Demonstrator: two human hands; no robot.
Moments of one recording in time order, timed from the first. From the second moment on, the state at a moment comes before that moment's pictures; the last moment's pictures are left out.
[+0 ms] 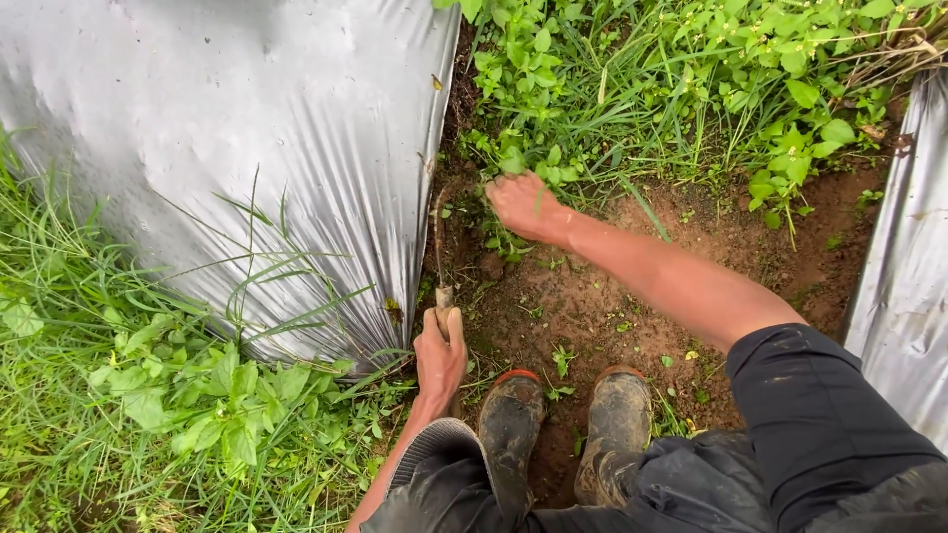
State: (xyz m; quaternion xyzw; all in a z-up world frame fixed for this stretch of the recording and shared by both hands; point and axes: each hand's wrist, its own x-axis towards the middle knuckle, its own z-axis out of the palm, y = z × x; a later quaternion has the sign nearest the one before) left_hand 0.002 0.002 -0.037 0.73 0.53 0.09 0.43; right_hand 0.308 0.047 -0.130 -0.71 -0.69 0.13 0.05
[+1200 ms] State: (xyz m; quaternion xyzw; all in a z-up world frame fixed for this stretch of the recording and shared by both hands) left_hand 0.034 0.017 -0.036 0.75 0.49 0.06 0.44; right_hand 0.326 0.044 -0.156 -0.73 -0.68 -0.07 0.02
